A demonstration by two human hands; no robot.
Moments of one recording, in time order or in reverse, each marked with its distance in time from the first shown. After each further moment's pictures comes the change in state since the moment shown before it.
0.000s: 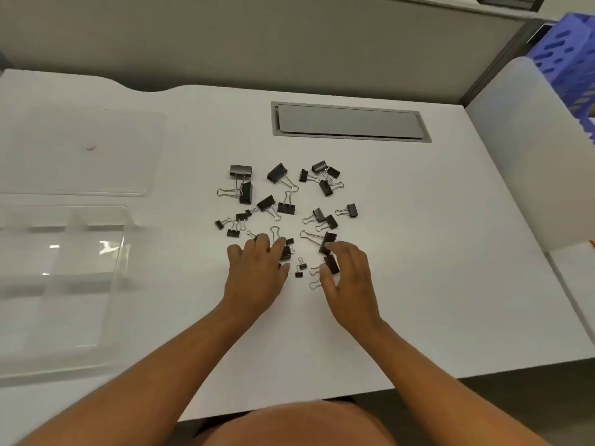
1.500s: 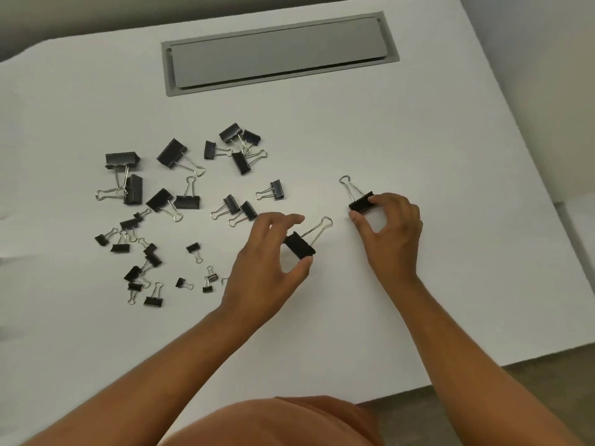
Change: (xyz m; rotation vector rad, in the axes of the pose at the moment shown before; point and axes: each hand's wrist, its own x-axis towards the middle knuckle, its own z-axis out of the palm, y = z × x) left_hand 0.077 0.171 -0.002 -0.736 -0.215 -0.071; right_hand 0.066 0.215 -0.082 -0.054 0.231 0.371
